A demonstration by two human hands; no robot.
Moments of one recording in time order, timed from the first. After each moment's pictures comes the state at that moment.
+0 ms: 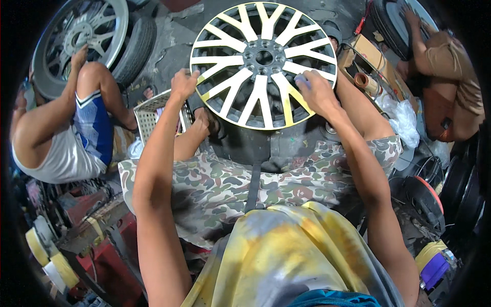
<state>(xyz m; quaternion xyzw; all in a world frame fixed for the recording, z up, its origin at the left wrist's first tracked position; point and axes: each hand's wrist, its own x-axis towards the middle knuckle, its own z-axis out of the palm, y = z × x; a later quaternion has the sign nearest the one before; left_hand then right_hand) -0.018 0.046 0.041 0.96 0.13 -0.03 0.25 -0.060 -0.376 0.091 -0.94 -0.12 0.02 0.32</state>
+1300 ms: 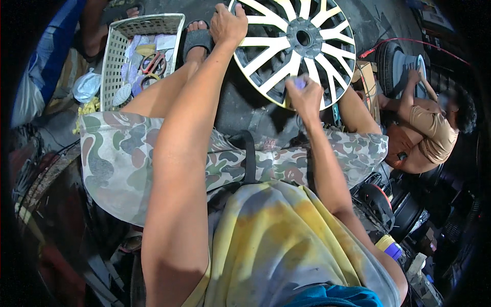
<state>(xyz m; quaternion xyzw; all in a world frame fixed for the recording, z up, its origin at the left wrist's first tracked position) -0.028 -0.031 -0.008 0.85 0.33 0.07 0.39 -0.119 -0.268 0.084 -0.96 -0.03 0.05 0.26</state>
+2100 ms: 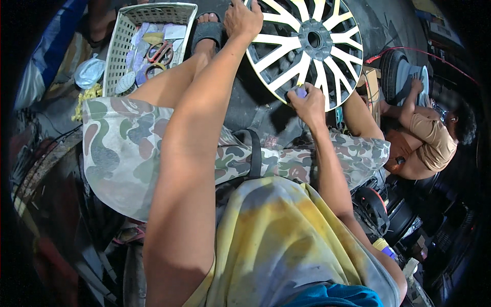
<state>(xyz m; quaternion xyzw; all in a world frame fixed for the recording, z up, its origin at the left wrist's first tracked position) -0.028 -0.032 -0.007 0.82 0.35 0.14 0.43 -0.131 -0.267 0.087 -0.97 -0.09 0.12 0.20</state>
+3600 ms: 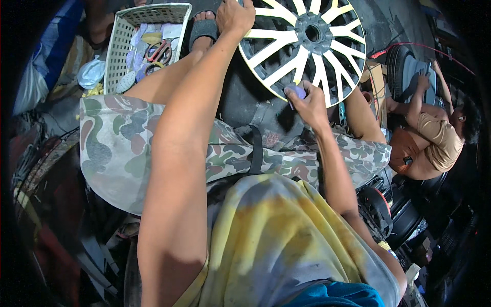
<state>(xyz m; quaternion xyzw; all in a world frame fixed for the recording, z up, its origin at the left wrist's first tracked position) -0.027 -0.026 -0.014 0.85 0.34 0.12 0.38 -0.132 -0.295 0.080 -0.93 -0.10 0.20 0.31</state>
